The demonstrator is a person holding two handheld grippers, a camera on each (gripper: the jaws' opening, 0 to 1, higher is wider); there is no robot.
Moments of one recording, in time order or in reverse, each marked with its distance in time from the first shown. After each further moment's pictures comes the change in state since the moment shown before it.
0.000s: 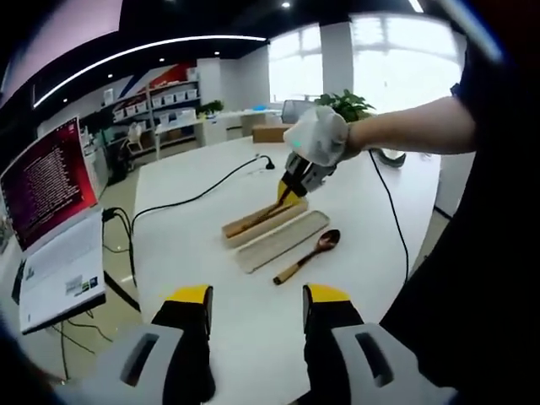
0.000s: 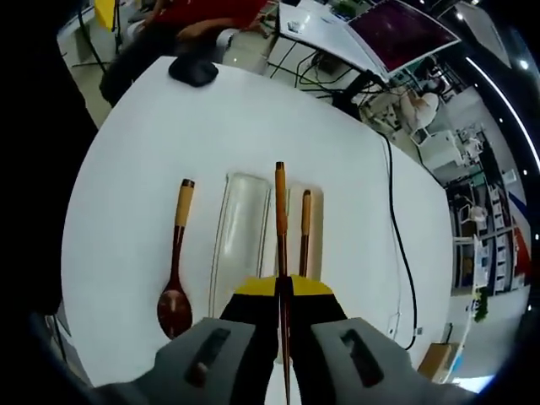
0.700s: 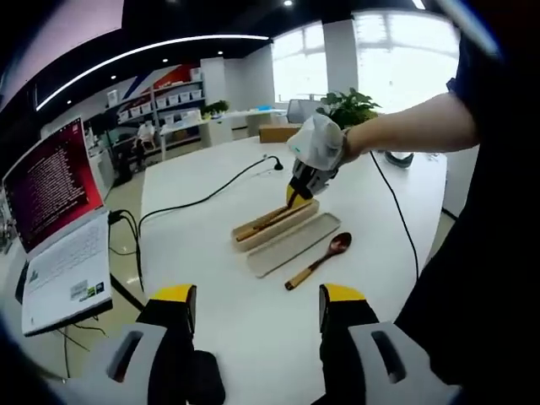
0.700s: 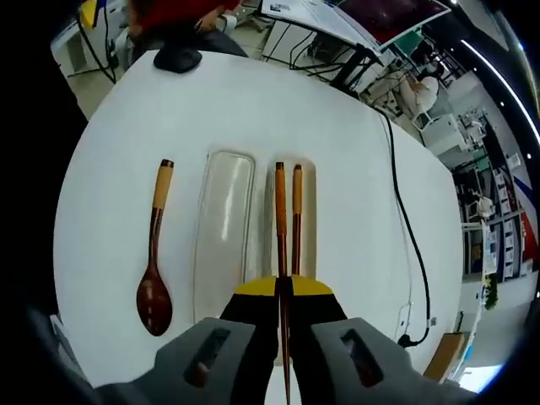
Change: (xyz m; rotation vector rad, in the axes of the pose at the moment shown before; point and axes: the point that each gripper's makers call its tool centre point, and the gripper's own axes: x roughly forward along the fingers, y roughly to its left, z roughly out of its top) left arm 0.008 0.019 0.013 -0.038 -0.061 0.037; right arm 0.023 -0.013 -0.023 0.072 0.030 0.027
